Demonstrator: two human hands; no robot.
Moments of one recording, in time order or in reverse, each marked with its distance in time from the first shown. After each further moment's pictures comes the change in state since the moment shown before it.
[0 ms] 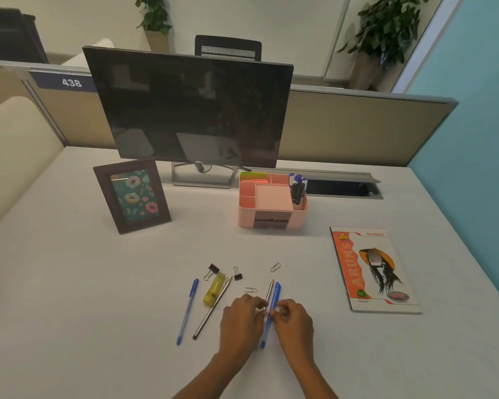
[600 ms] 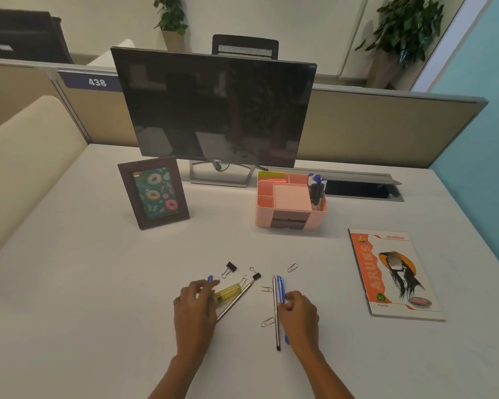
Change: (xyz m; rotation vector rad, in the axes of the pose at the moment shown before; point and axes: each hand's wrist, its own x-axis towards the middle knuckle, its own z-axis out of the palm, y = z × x) left_hand -0.011 -0.088 -0.068 0.158 0.458 -0.014; right_hand 0.005 -0.023 0.016 -0.077 -0.011 -0.041
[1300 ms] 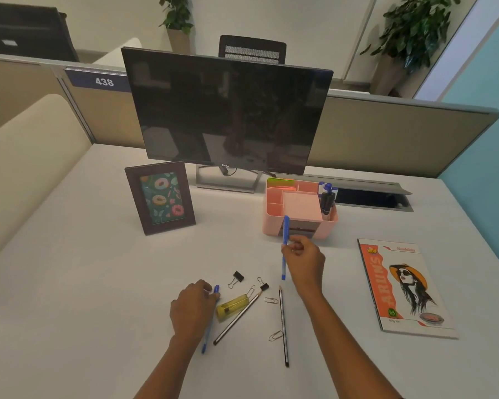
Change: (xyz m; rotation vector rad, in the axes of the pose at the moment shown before) left_hand 0.053 -0.018 -0.004 0.030 -0.374 -0.412; right_hand 0.072 -0.108 -0.037 0.391 0.135 -0.137
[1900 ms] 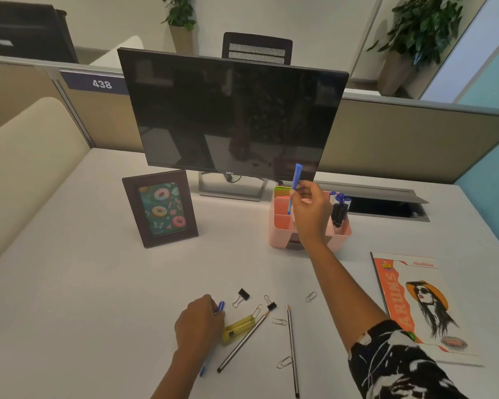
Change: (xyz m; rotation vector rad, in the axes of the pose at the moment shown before) left_hand 0.017 0.014 0.000 0.130 -0.100 -0.033; right_hand 0.114 -0.065 0.036 0.052 0.197 -0.322
